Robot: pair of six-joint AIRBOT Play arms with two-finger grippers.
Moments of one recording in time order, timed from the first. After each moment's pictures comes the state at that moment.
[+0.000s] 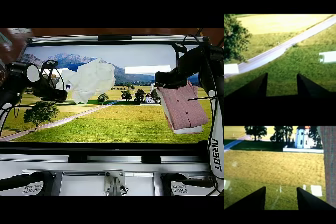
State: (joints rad) left arm -0.24 -1.40 1.44 1.61 -1.36 -1.66; right arm 0.07 -1.49 1.65 1.75 -1.38 -1.50
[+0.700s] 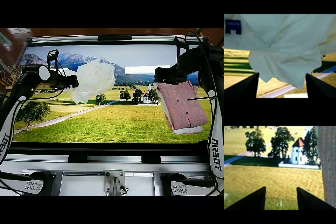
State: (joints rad) left arm -0.19 -1.61 1.51 1.44 -0.91 -1.77; right arm 0.07 -1.49 1.65 1.75 -1.26 -1.50
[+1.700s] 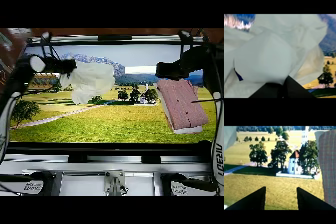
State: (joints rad) left arm -0.21 -1.49 1.61 1.35 -0.78 -1.67; right arm 0.07 -1.41 1.65 1.75 -1.21 -1.50
